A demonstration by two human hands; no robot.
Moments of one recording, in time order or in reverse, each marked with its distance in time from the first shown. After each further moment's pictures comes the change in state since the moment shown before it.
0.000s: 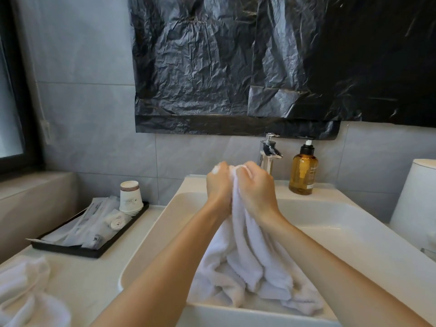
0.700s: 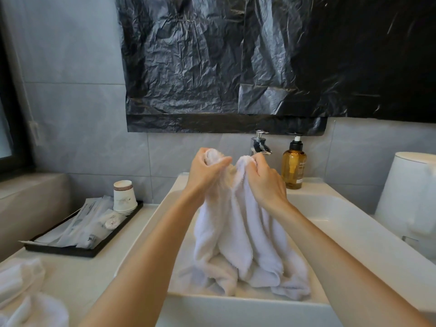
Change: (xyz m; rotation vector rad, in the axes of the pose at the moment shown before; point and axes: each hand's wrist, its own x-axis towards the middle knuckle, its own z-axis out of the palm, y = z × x) left_hand 0.016 0.013 -0.021 0.261 -0.149 0.236; right_hand 0.014 0.012 -0.035 -0.369 -0.128 0.015
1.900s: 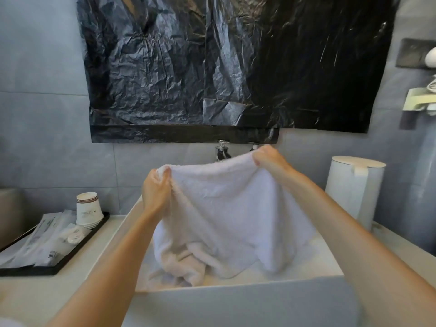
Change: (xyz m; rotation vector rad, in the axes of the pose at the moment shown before) left_hand 0.006 -0.035 -0.017 0.156 0.257 0.003; right_hand 0.021 0.024 -0.108 0.309 -0.107 0.283
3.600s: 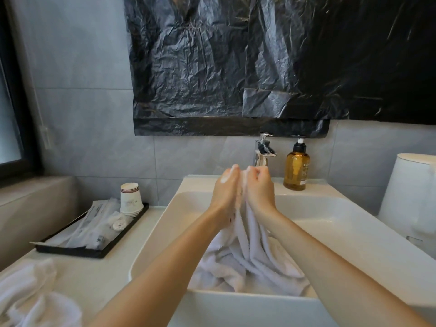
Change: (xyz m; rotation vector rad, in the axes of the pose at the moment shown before) left_hand -0.048 0.029 0.026 -0.325 -0.372 -0.142; right_hand -0.021 0.006 0.147 0.230 0.186 -0.046
